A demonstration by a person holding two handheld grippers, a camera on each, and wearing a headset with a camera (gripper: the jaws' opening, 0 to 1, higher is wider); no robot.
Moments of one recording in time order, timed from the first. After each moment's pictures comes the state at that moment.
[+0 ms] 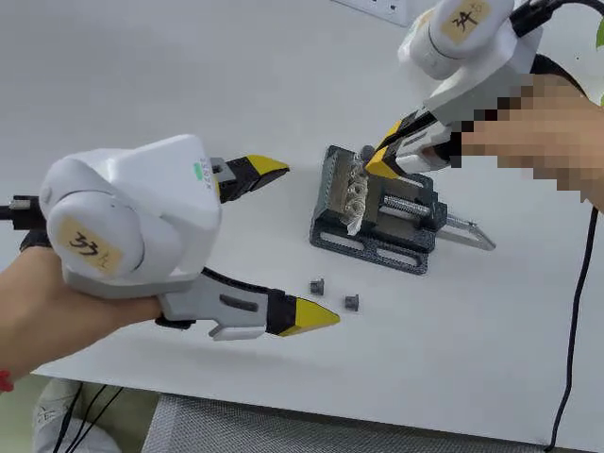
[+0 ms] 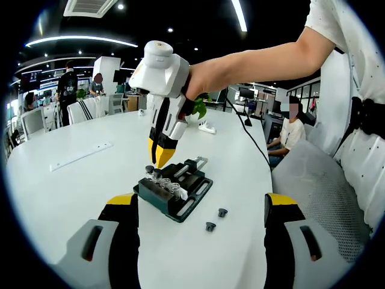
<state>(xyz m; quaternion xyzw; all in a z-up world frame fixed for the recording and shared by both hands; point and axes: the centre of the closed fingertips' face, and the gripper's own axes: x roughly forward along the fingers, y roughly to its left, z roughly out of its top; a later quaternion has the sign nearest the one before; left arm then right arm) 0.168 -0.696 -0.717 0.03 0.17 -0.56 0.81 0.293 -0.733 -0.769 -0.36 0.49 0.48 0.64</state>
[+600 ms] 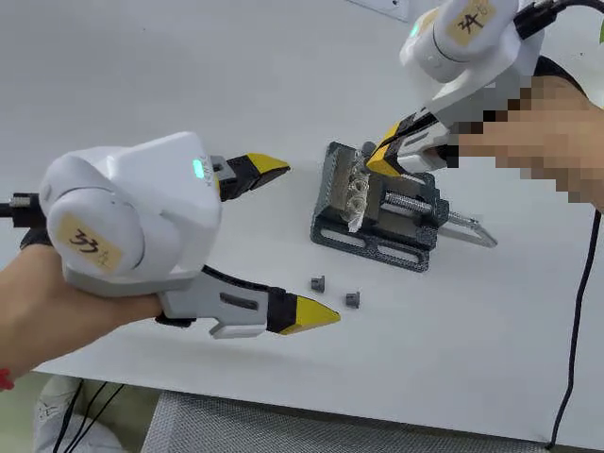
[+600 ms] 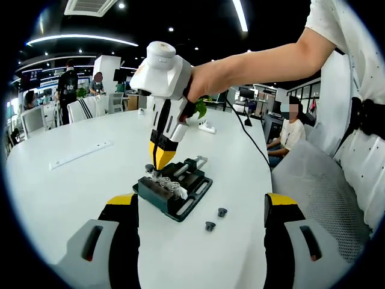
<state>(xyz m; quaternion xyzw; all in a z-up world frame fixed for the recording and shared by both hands) 0.168 -0.695 -0.719 0.03 0.17 -0.56 0.81 0.289 -0.726 -0.779 -0.36 0.48 0.49 0.63</state>
